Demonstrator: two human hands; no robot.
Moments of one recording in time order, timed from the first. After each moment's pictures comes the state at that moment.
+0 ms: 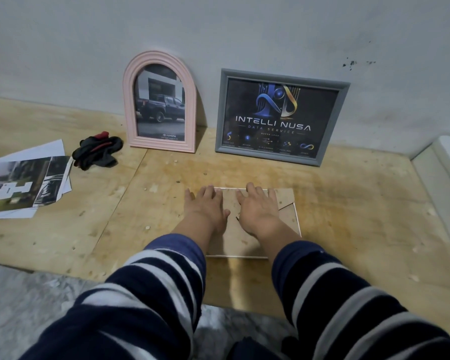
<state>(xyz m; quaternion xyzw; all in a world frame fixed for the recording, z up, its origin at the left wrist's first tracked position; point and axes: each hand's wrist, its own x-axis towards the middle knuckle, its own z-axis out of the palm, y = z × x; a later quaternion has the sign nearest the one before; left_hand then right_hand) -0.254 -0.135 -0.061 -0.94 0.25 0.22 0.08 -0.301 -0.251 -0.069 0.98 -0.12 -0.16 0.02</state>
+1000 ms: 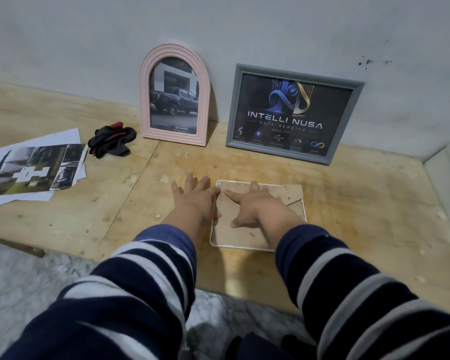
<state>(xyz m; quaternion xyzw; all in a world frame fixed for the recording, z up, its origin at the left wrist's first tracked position) -0.249 -0.096 -0.055 -0.95 0.20 0.24 0.04 -0.291 -0.235 -0.047 0.93 -0.11 -0.34 -0.06</state>
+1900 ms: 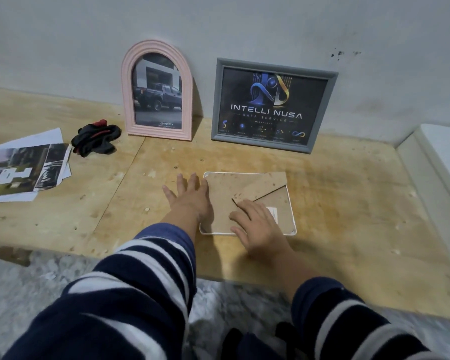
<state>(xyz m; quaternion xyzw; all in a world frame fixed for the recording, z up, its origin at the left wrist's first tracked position) -0.273 -0.107 -0.064 -0.96 0.16 0.25 -0.01 -0.399 -0.245 -0.116 0.98 0.02 0.08 -0.16</state>
